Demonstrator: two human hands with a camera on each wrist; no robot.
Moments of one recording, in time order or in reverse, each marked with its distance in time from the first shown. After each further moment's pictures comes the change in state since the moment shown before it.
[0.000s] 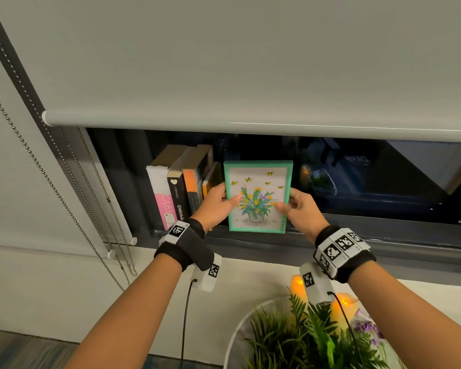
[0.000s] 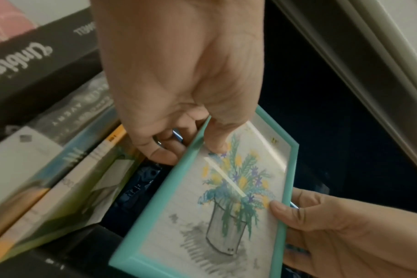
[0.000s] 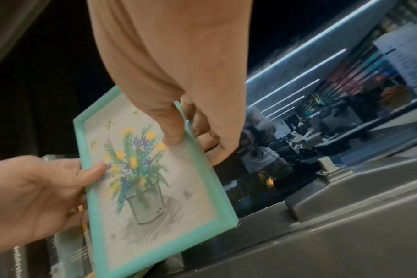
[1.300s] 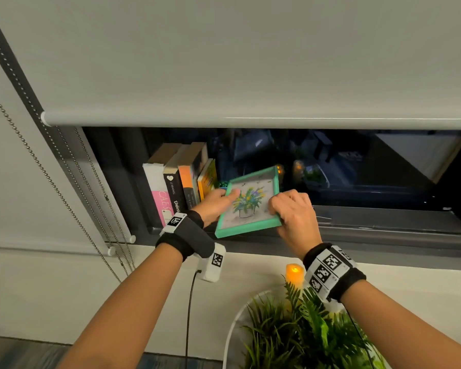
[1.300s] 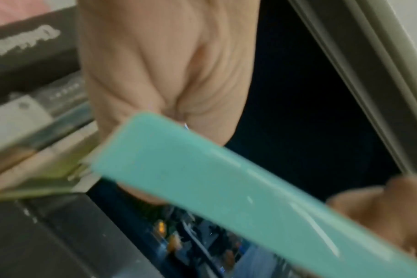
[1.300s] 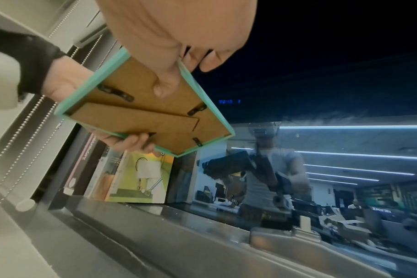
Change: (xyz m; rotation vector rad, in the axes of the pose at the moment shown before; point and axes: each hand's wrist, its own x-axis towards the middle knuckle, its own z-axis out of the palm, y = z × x) left_hand 0.001 -0.001 0.010 -0.086 -0.064 -0.314; right_hand -0.056 -0.004 0.010 -0.922 0.323 -0.828
